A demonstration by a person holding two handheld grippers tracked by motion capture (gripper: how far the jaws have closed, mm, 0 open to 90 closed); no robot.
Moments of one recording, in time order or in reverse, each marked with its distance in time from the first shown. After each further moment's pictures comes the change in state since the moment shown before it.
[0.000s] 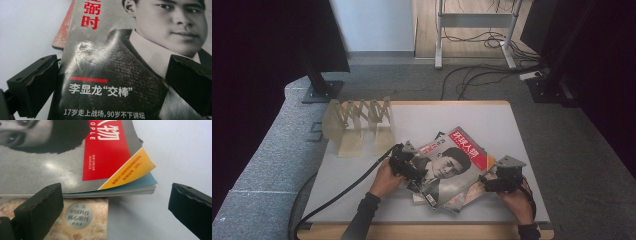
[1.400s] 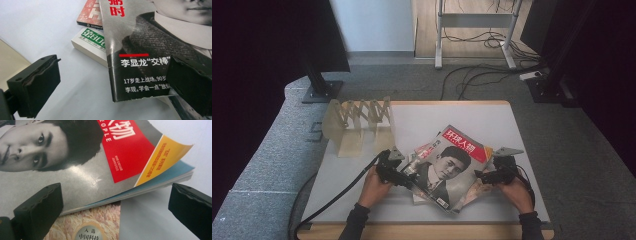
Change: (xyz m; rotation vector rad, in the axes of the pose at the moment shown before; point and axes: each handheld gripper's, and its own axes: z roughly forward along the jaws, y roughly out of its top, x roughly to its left) left arm 0.004 -0.031 -0.026 -0.042 0.081 -0.008; right arm -0.011 0.019 0.017 0.047 0.161 0.102
